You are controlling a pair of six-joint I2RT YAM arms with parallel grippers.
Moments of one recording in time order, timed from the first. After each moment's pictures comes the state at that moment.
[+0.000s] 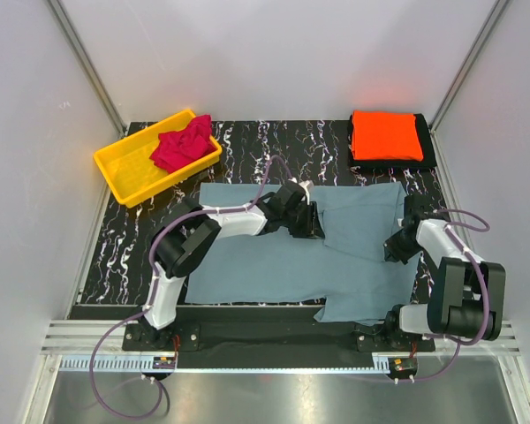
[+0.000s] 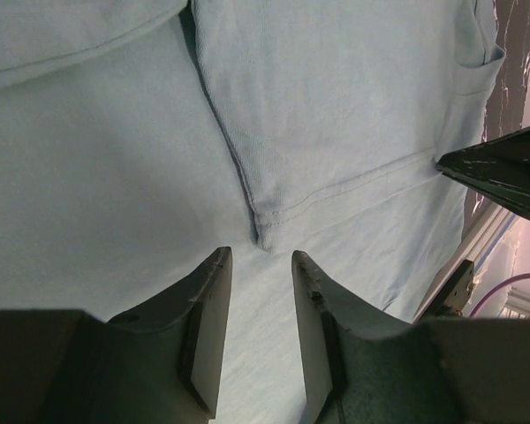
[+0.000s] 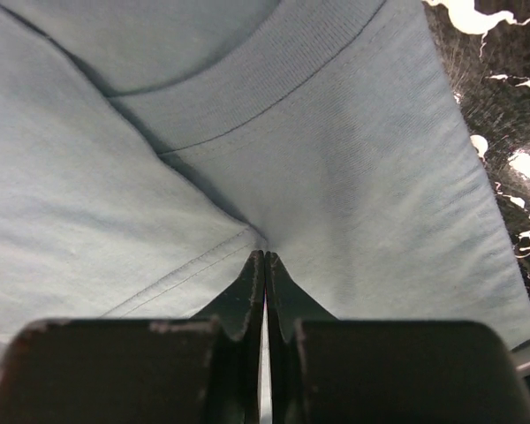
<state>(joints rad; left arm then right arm) -0.84 2.05 1.30 0.01 0.32 -0.79 -0.15 1.36 0.71 -0.69 0.10 0.84</state>
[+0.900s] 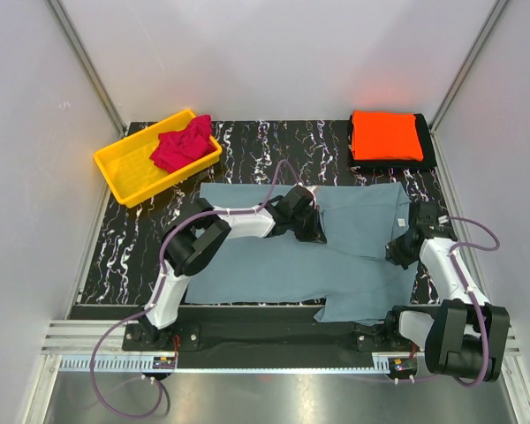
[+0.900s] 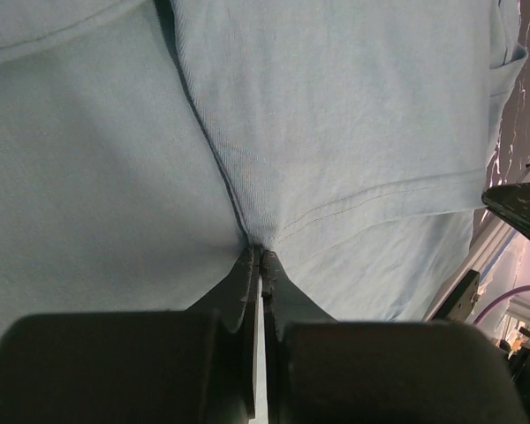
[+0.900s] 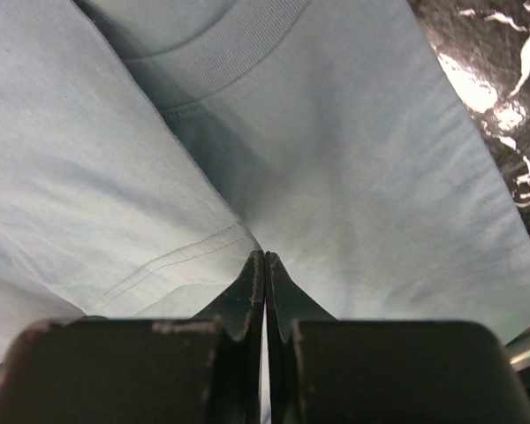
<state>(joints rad) -0.87 2.13 1.36 0.00 0.30 -0.82 -0.15 1.12 0.64 -0.73 0.08 0.93</state>
